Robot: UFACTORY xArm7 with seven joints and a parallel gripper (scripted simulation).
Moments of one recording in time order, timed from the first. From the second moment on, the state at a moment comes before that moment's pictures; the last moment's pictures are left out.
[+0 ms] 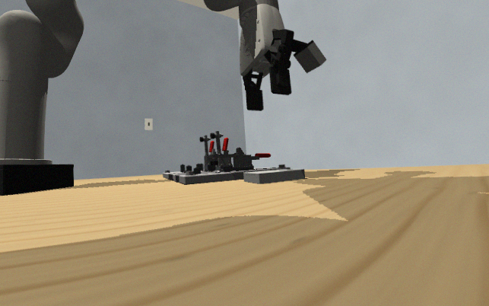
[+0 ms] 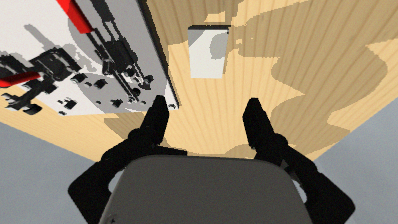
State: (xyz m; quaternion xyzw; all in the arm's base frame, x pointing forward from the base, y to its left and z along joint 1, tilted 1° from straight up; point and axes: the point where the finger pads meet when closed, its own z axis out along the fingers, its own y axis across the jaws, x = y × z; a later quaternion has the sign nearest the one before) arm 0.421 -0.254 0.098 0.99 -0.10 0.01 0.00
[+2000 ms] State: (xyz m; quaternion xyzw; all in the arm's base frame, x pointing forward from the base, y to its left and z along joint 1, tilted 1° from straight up) arm 0.425 -0.256 0.004 0.99 -0.10 0.01 0.00
